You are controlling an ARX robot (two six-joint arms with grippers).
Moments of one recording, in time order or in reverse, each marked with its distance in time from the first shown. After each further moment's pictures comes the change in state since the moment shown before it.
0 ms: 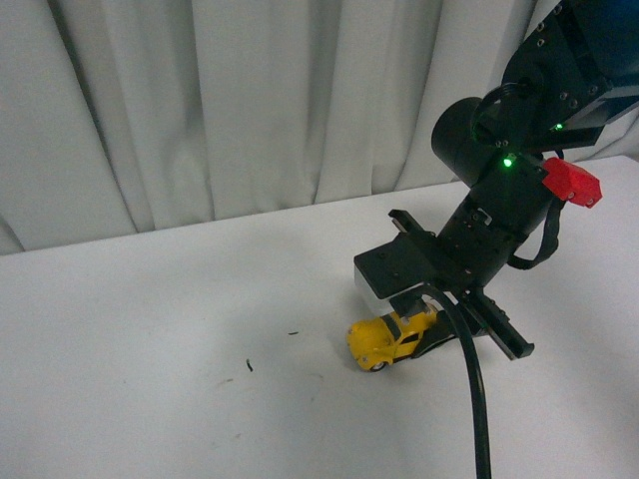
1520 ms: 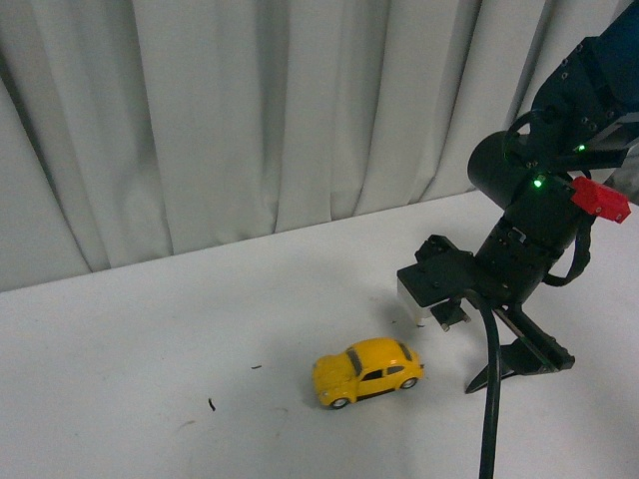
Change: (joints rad) left arm 0.000 0.000 0.000 0.000 0.000 0.000; right arm -0.187 -0.028 -0.043 -0.054 0.019 -0.013
